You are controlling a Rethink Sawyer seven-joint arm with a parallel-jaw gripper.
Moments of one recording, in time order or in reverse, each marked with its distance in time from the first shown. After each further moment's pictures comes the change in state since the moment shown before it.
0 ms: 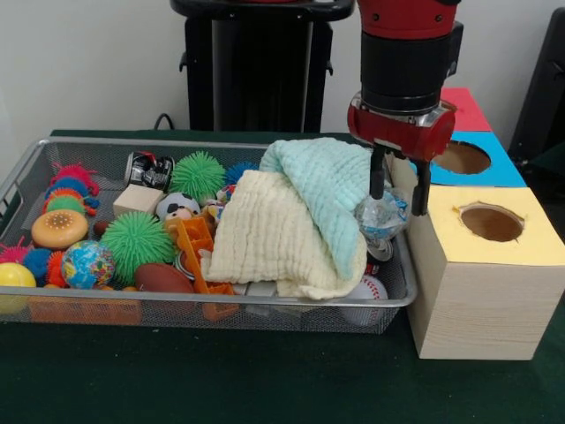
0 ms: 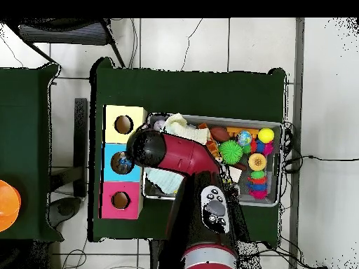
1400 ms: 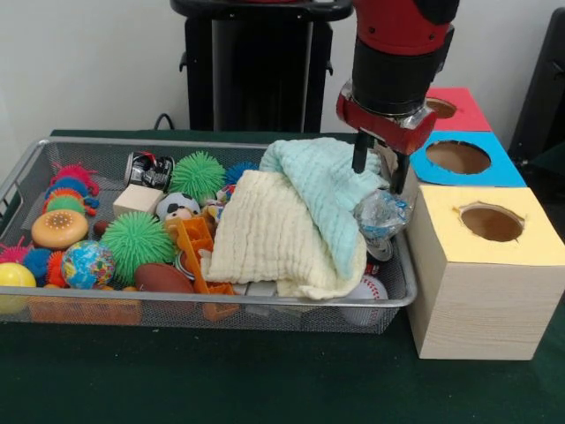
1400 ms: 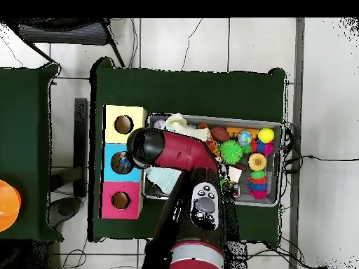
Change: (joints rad) arm 0.065 0.062 -0.115 -0.087 -0.016 0.304 0.000
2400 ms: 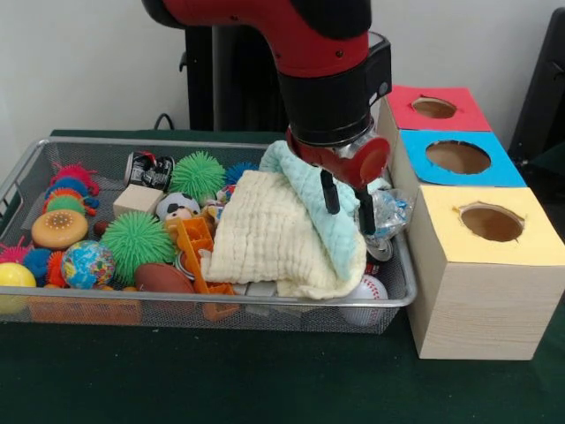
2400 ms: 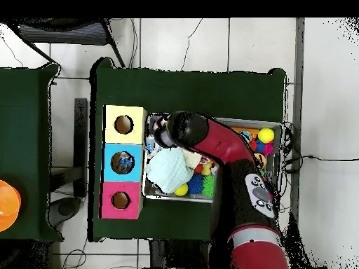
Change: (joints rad) arm -0.255 0.000 0.211 -0.017 0.054 -0.104 0.000
